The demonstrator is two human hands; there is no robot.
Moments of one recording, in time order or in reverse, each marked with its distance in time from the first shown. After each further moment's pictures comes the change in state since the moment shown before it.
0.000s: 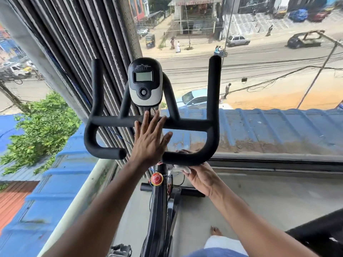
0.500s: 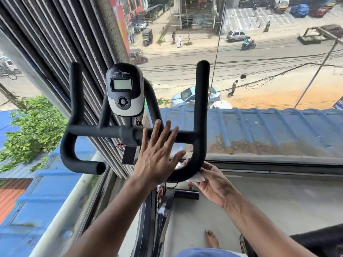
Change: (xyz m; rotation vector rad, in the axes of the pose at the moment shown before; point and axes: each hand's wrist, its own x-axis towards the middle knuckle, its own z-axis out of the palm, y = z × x) left_hand 0.020 0.063 0.030 0.173 -0.025 0.093; right_hand -0.016 -0.059 -0.053 -0.021 0.058 0.035
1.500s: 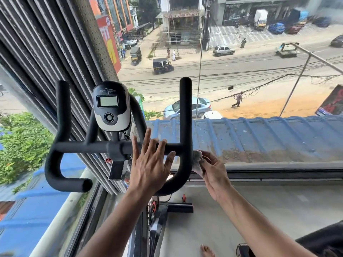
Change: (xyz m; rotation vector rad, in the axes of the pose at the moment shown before) left_hand 0.018 0.025 -0.009 0.039 0.148 -0.061; right_hand 0.001 -0.054 0.012 -0.196 0.408 -0.299
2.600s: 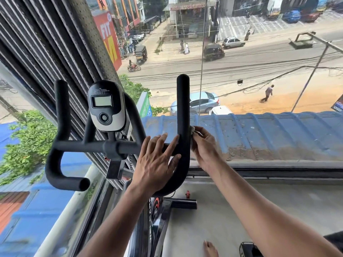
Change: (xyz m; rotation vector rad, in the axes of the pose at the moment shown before) left_hand 0.011 0.013 0.013 0.036 -0.126 0.079; right_hand 0.067 -0.034 0.033 0.049 -0.027 -0.036
